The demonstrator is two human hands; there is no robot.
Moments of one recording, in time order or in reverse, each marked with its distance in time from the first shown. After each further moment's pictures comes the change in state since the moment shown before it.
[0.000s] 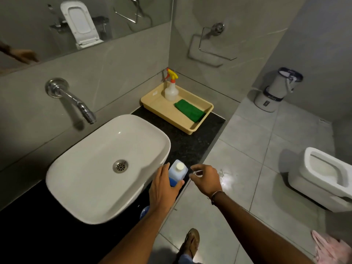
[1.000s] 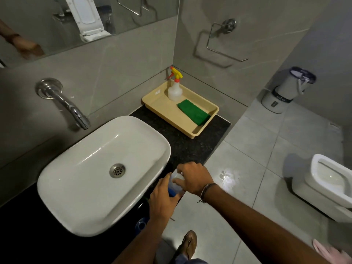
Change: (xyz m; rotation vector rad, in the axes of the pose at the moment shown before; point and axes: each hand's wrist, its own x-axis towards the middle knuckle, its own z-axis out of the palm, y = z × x) left_hand 0.019 -0.015 0.034 -0.111 0.001 -0.120; right_hand 0.052 -0.066 -0.013 -0.552 -0.342 -0.391
